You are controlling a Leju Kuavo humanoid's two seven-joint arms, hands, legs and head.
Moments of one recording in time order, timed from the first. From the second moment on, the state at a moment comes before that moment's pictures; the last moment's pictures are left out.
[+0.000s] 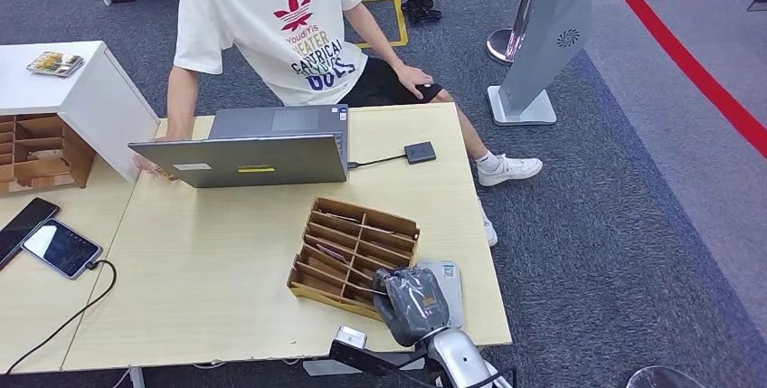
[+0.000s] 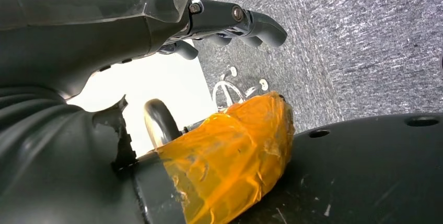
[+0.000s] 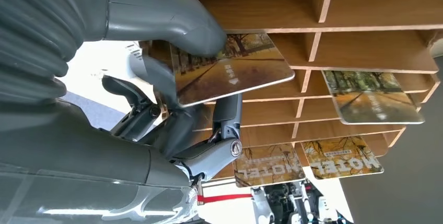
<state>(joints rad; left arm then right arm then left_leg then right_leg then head) -0.07 -0.07 -1.54 -0.02 1.30 0.16 0.20 -0.14 0.01 0.73 -1.14 1.11 -0.42 0.04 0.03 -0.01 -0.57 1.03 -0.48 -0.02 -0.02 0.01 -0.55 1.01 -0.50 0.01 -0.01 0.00</state>
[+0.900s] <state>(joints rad) -0.07 -0.07 -1.55 -0.02 1.31 0.15 0.20 -0.12 0.01 0.72 -1.24 0.99 -0.36 0.00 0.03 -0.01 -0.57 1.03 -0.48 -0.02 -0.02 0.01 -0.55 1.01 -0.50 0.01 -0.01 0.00</state>
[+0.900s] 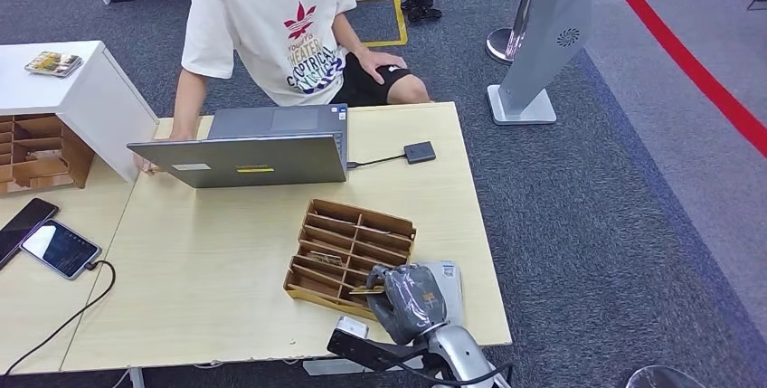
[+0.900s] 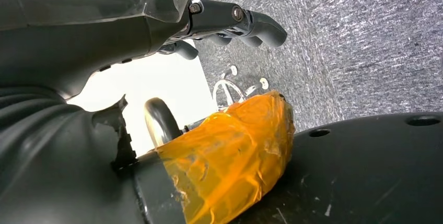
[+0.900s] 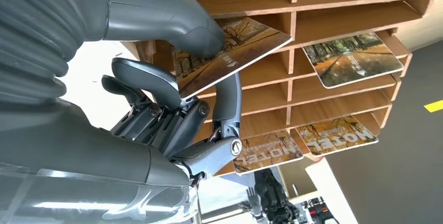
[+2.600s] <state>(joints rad) -0.07 -0.04 -1.55 -0.06 1.20 0.21 0.17 -0.30 -0.06 0.58 -1.63 -0.34 0.05 -0.15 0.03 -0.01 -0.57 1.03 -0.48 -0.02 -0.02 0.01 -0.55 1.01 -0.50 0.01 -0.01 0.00</state>
